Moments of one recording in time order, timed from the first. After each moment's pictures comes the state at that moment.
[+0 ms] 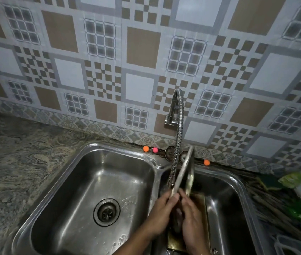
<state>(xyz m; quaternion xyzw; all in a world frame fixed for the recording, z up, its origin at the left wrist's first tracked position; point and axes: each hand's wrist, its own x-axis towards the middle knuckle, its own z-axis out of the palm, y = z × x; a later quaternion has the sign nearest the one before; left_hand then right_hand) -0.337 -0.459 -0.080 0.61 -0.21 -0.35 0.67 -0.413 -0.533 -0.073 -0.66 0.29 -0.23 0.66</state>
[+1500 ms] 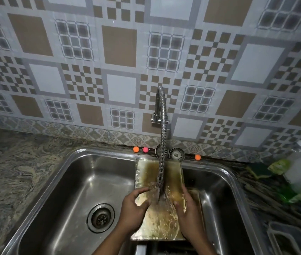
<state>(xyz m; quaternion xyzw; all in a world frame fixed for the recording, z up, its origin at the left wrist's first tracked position) -0.295 -0.435 -0.126 0.76 -0.18 -0.20 0.60 -0.424 -0.576 -0.102 -0.80 0.32 -0.19 0.48</state>
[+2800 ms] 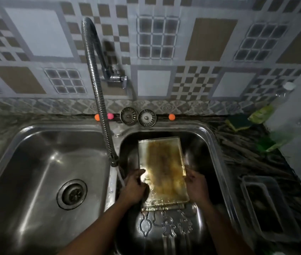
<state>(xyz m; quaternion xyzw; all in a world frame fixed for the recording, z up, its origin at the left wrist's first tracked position) -0.336 -0.539 -0.195 0.83 -0.18 -0.34 0.41 -0.482 -0.712 -0.215 -0.70 0.49 -0.15 0.49</state>
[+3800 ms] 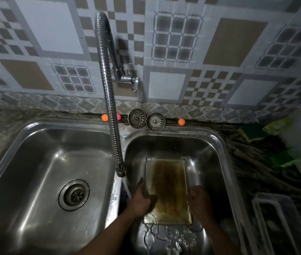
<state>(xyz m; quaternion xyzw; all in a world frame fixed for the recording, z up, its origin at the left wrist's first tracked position) -0.340 -0.538 -0.224 0.78 -0.07 -0.46 0.43 -0.484 -0.705 -0.238 -0.76 0.50 -0.04 0.42</state>
